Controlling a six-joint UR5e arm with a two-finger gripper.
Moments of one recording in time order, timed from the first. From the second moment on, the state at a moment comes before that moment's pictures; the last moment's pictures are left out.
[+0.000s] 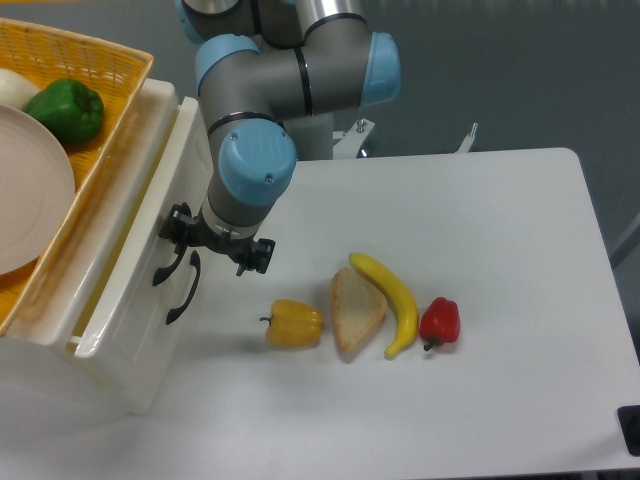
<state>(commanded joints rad) 2.25 -1.86 -1.54 -1.47 1.25 0.48</state>
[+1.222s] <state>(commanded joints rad) 2.32 -1.88 -1.49 -1.48 1.27 0.54</state>
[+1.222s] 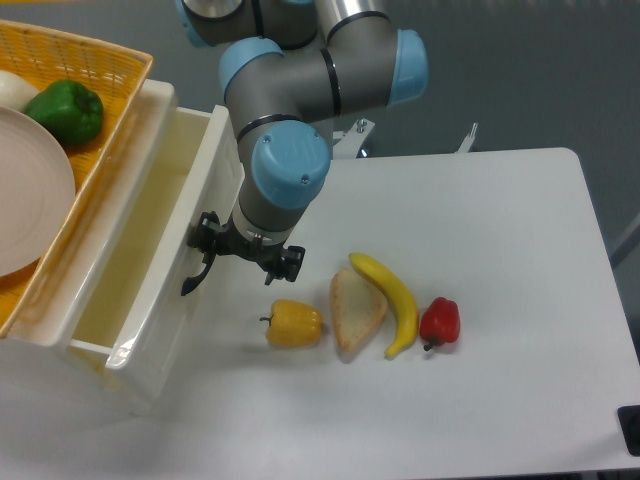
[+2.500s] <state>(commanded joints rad) 2.43 -1.91 -1.45 -1.48 1.28 0.60</state>
